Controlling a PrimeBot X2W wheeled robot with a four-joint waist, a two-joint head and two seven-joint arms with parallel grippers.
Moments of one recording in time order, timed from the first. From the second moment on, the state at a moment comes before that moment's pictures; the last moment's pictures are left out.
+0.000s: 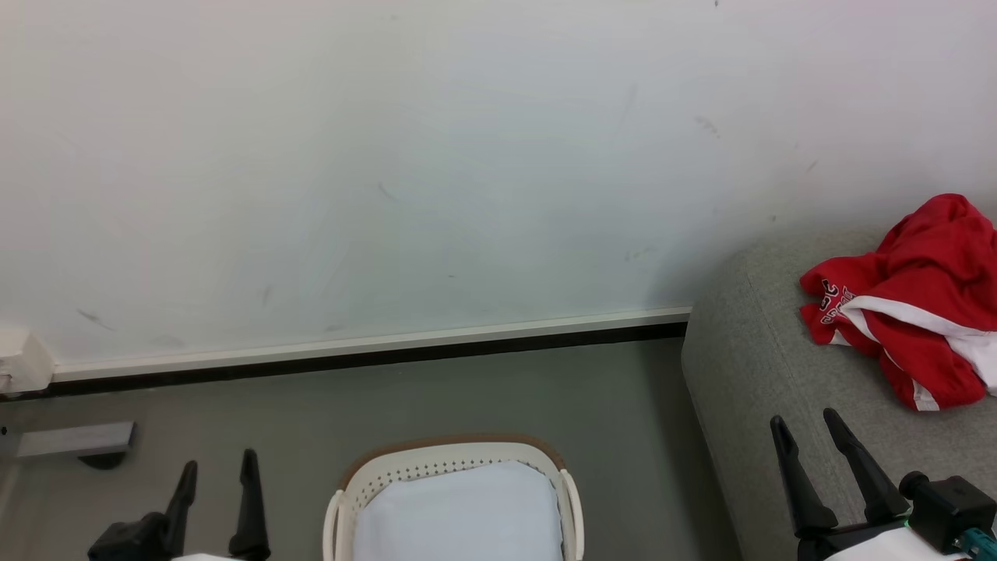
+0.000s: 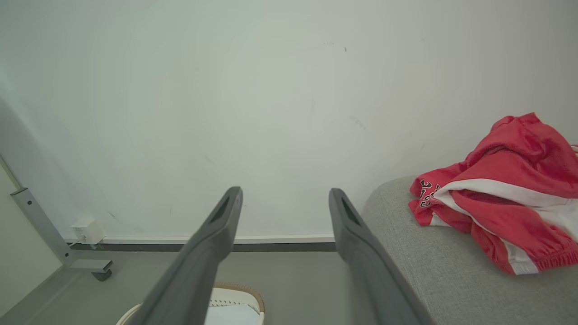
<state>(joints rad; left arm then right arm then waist) -0.05 0.08 0.09 0.33 -0.21 -0.05 -0.26 -0.12 -0.22 0.25 0.29 0.50 0.13 -0.26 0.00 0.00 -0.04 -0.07</state>
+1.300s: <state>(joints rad) -0.04 0.05 0.12 0.34 -0.66 -0.08 -0.14 -0.09 -0.16 0.15 0.31 0.87 0.13 -0.14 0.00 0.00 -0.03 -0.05</state>
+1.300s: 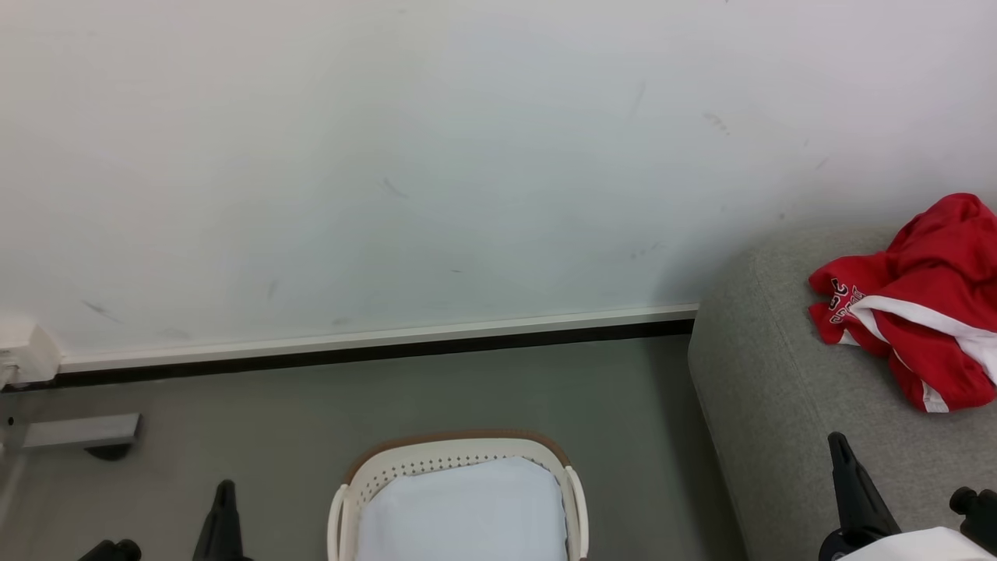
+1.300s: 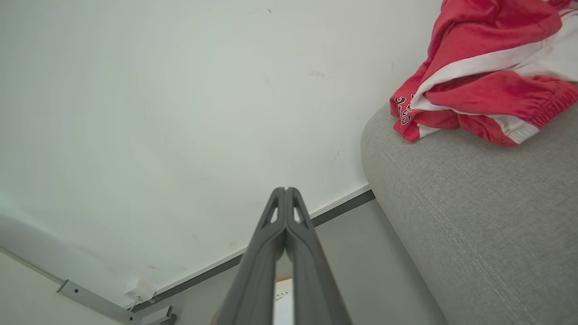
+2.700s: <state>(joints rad) -0.07 0.05 0.12 0.29 -1.16 -0.11 0.00 -0.09 -0.10 0.01 0.27 1.26 0.13 -0.01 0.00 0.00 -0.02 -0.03</state>
